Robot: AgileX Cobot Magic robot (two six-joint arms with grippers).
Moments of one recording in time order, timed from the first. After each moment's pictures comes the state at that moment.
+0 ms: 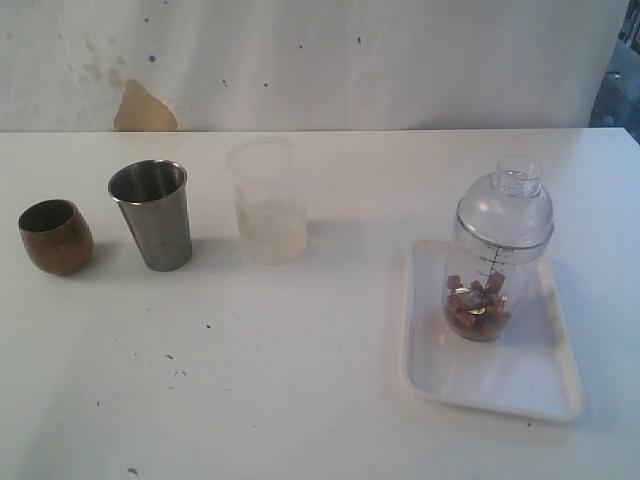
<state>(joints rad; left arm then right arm) 0.04 0.00 -0.01 -0.09 0.23 0.03 -0.02 0.71 -0.47 -0.31 -0.46 0.41</state>
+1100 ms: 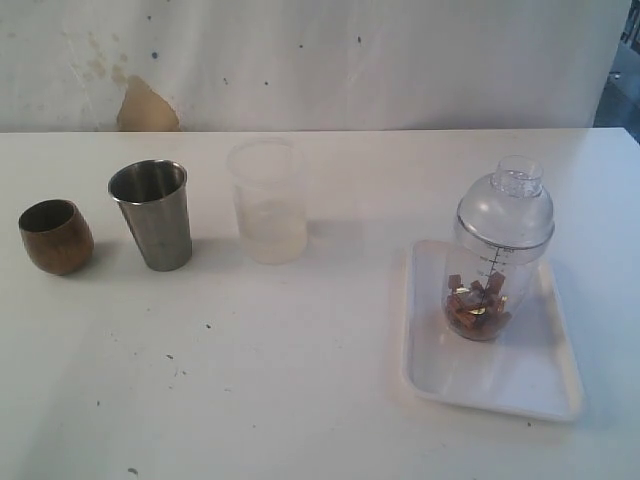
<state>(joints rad) 0.04 0.00 -0.01 -0.09 0.23 0.03 -0.01 0.08 -0.47 -0.31 0.17 0.50</state>
